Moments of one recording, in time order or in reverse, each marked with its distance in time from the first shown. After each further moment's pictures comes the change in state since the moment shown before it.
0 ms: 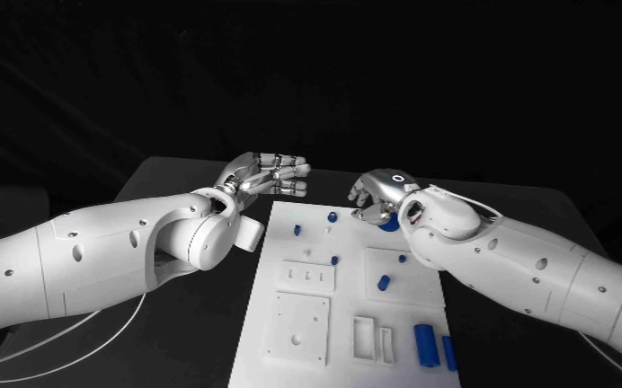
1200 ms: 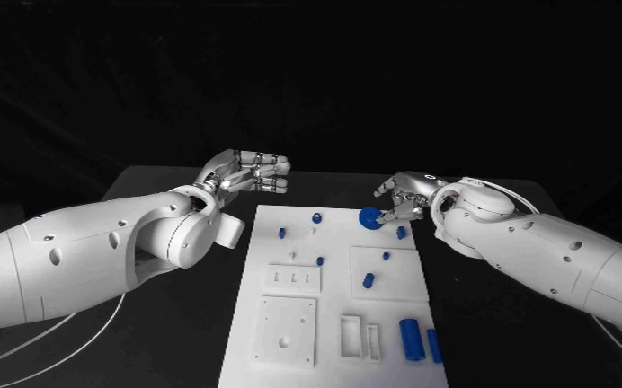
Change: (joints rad) left arm 0.005 -0.012 0.000 -0.046 -0.037 0.029 0.001; left_hand 0.004 0.004 0.000 0.000 0.000 0.073 -0.009 0.004 0.004 0.041 -0.012 0.000 0.000 0.005 -0.005 0.004 0.000 -0.005 0.004 -0.004 0.000 0.000; right arm -0.021 -0.092 0.071 -0.096 0.155 0.178 0.098; right_hand 0.051 0.062 -0.425 0.073 0.117 -0.258 0.004 -0.009 -0.007 0.008 -0.044 0.993 1.077 -0.012 -0.033 0.154 0.534 -0.062 -0.004 -0.049 0.265 0.295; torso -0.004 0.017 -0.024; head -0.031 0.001
